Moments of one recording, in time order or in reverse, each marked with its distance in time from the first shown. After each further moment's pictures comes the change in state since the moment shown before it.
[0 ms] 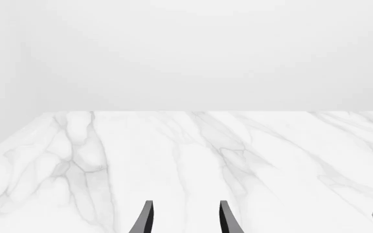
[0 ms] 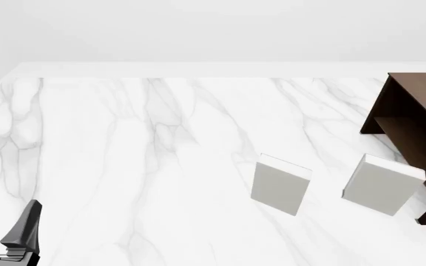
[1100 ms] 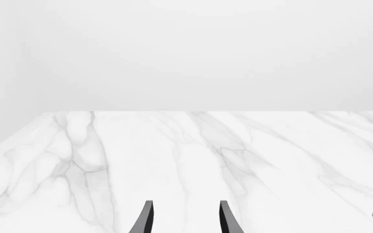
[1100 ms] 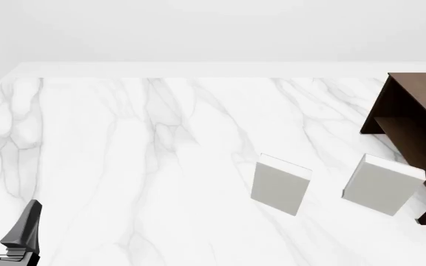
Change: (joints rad) left arm 0.000 0.000 0.000 0.000 0.000; right arm -0.015 0.093 0.053 -0.082 -0.013
